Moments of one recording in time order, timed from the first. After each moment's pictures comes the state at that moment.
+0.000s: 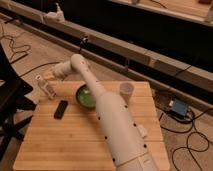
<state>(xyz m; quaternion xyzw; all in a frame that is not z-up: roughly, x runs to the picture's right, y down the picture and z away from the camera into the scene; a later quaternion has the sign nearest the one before) -0.346 -0.078 0.908 -0.20 -0.53 0.09 0.82</state>
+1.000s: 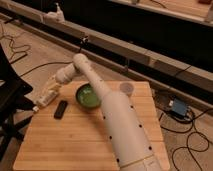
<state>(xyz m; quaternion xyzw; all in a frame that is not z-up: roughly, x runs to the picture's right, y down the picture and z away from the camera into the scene) -0.319 -0.018 0.871 -0.30 -0.54 0.00 0.78</state>
